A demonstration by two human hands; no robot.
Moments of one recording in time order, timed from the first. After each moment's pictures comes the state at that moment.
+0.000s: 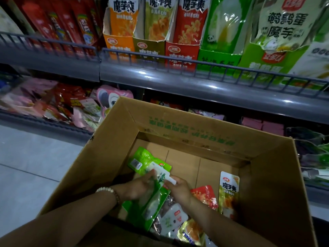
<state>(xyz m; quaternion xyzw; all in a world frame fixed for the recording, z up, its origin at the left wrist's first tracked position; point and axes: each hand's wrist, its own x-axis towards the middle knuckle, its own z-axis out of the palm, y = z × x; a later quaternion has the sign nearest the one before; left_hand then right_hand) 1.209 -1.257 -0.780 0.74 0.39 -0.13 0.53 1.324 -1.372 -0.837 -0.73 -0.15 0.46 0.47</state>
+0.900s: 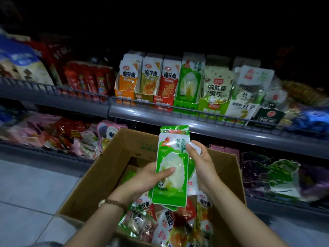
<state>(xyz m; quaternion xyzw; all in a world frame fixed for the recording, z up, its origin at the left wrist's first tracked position) 1.229 -1.321 -0.597 0.63 0.26 0.05 0.73 1.366 -1.416 -0.576 -0.61 -0.14 0.36 0.70</state>
